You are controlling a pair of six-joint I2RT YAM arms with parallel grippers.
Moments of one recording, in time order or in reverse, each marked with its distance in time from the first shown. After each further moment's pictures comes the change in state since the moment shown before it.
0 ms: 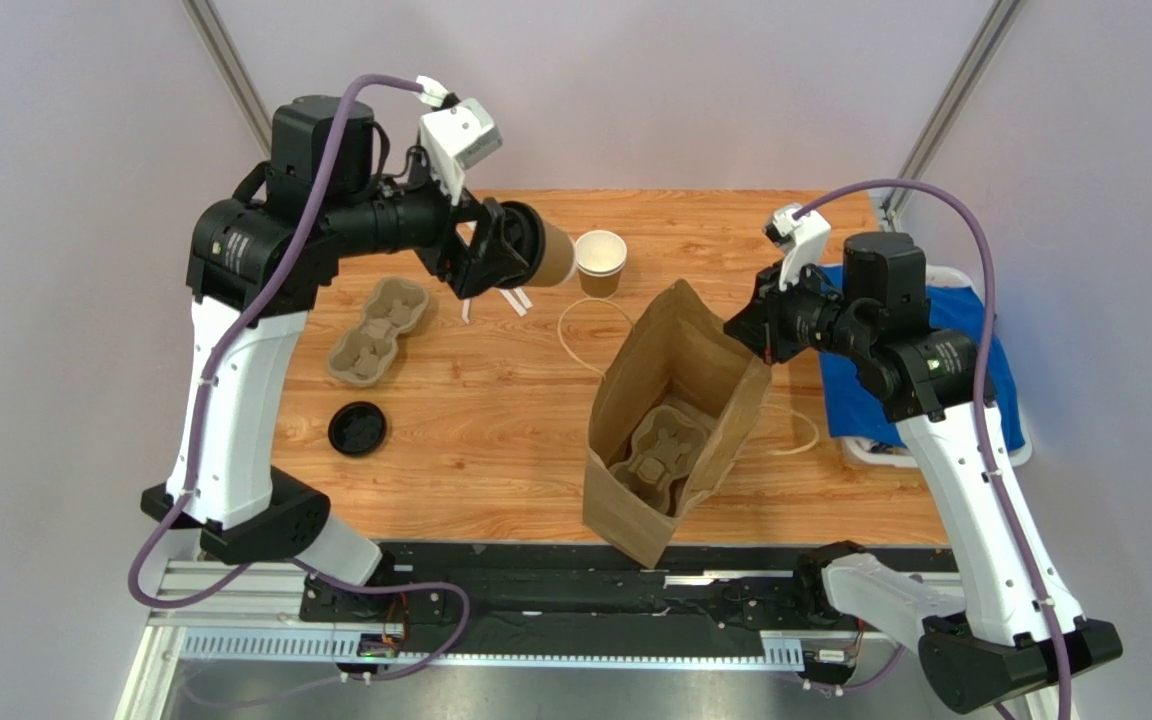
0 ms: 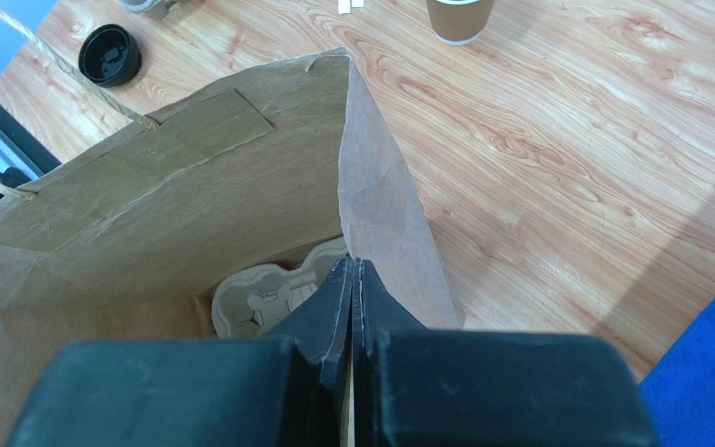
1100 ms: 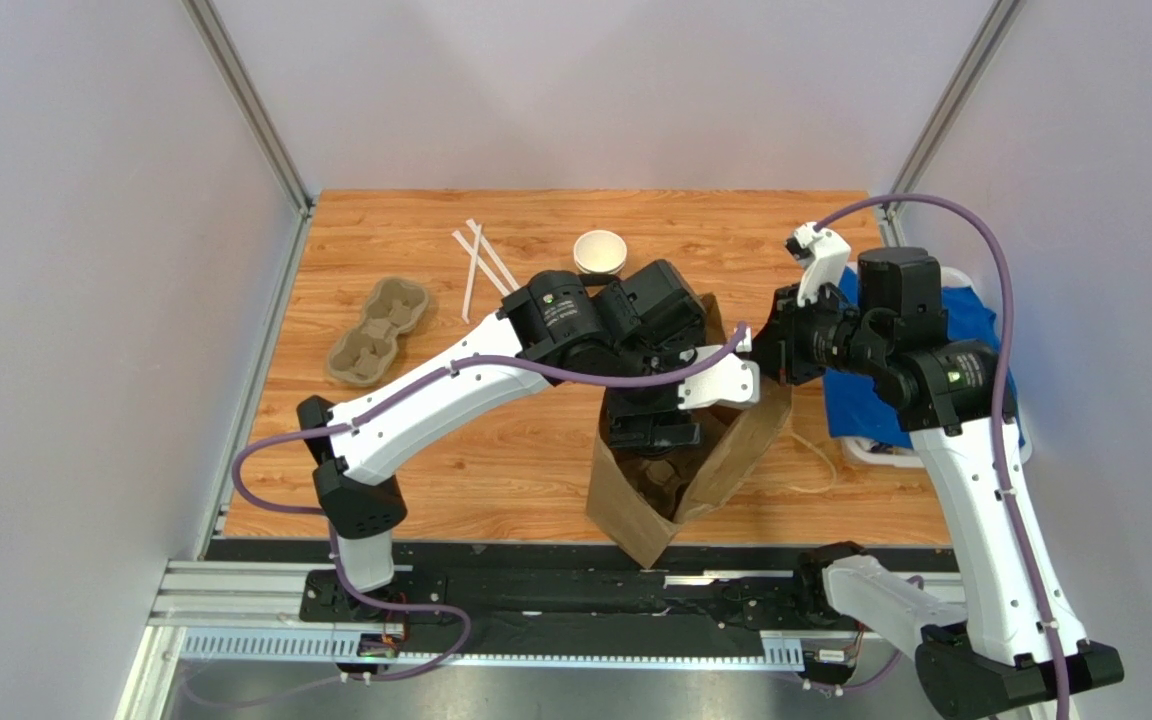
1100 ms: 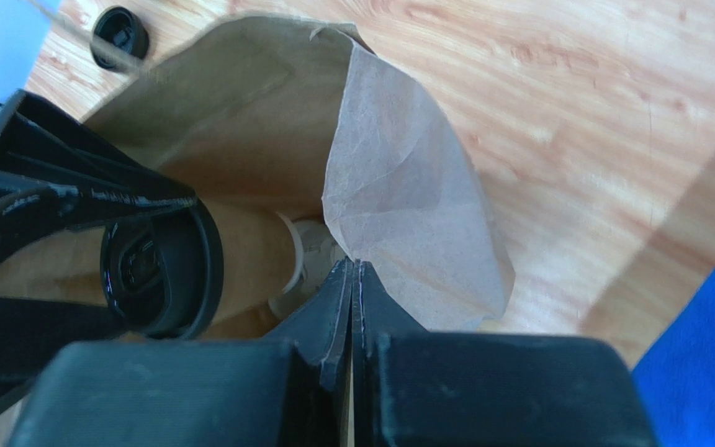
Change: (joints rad) left arm -0.694 0.306 -0.142 -0.068 -0.281 0.249; right arm -0.035 -0.032 0.026 -0.160 0.002 0.097
